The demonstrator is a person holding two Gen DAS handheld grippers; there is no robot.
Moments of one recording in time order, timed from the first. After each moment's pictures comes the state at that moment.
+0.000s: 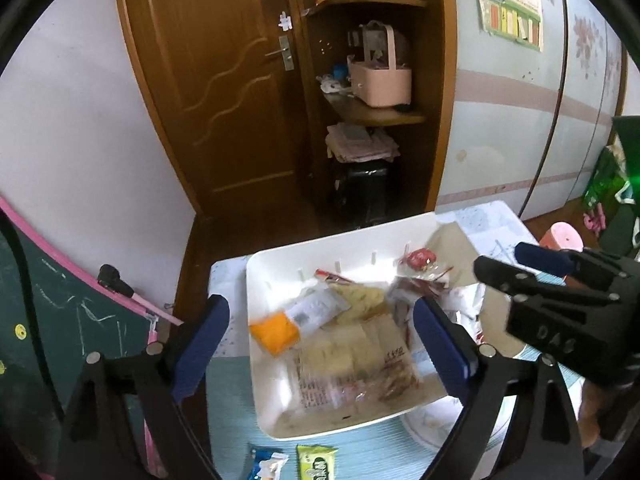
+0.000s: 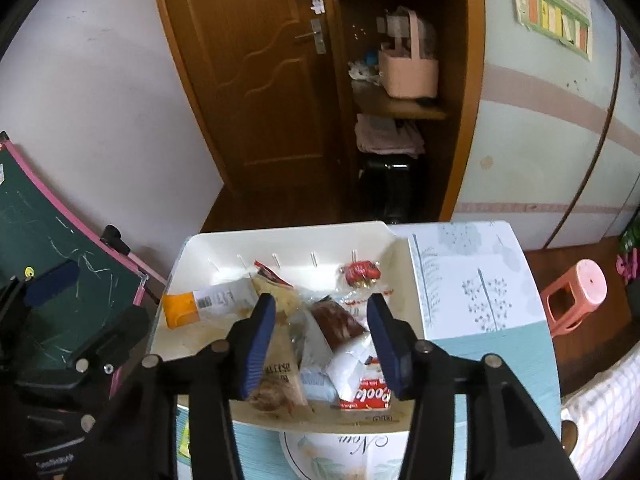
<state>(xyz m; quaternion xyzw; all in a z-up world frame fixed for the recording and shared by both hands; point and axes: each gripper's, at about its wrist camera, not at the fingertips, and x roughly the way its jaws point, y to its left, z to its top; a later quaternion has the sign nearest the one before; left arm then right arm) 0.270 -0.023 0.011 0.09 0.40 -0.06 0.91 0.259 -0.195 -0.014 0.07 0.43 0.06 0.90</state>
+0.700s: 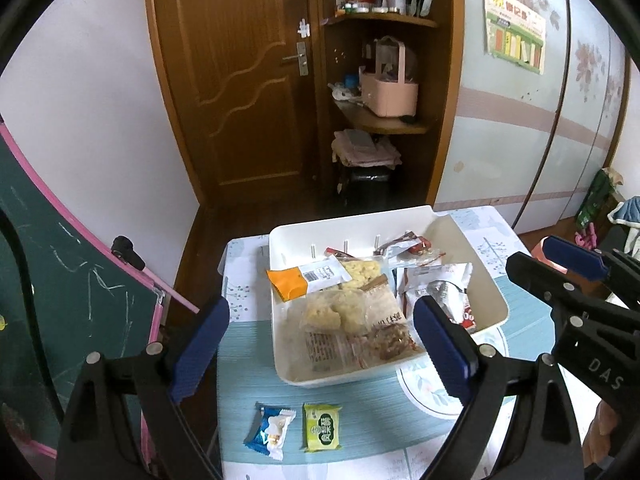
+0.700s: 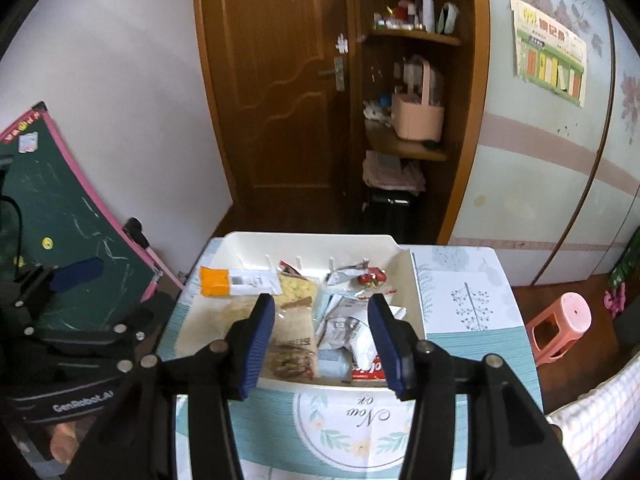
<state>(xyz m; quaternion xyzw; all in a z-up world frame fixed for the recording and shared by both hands) 0.199 0.020 0.030 0.05 0.38 -0.06 0.92 0.172 -0.162 0.031 0.02 0.36 0.06 0.93</state>
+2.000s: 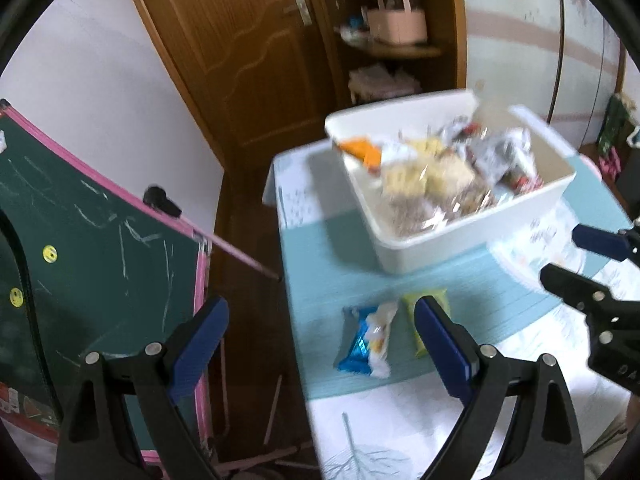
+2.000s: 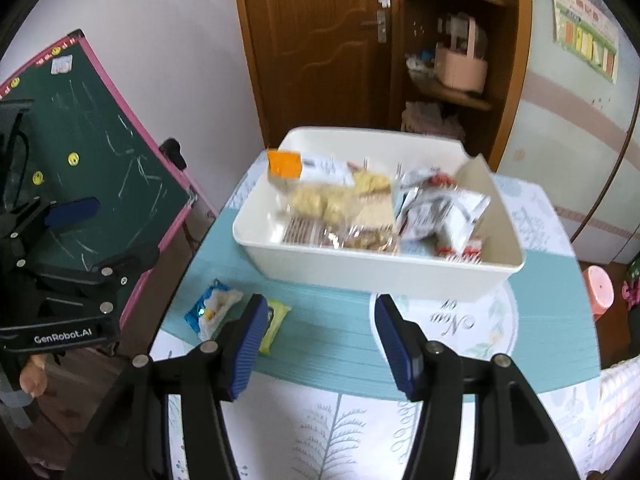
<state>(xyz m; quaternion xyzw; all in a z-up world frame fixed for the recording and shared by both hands) 0.153 0.102 -0.069 0.15 0.45 -0.04 0.88 0.112 -0.085 -0.069 0.01 0.43 0.11 0.90</state>
